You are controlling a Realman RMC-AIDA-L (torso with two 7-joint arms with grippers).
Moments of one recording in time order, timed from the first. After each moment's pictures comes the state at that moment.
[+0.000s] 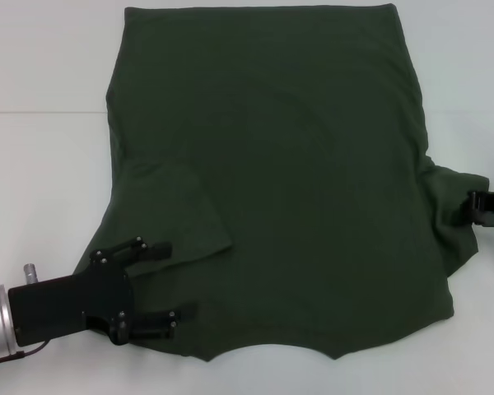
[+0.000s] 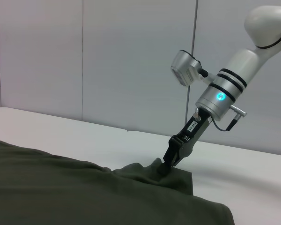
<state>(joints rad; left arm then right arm) -0.37 -2.15 0.62 0.72 1.98 1.67 -1.07 0.72 1.99 -0.70 -0.67 -2.61 -1.12 2.65</state>
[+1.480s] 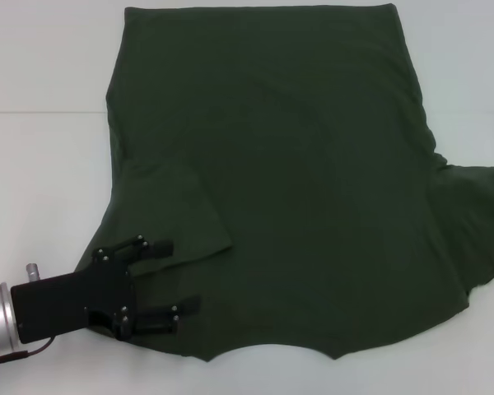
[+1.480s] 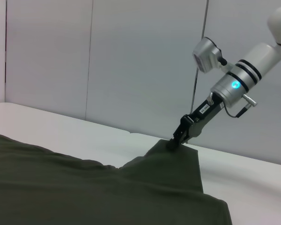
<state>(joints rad) -0.37 -2.16 0.61 0.71 1.98 1.66 -1.12 0.65 1.93 -0.63 -0.81 -2.56 -1.20 2.59</state>
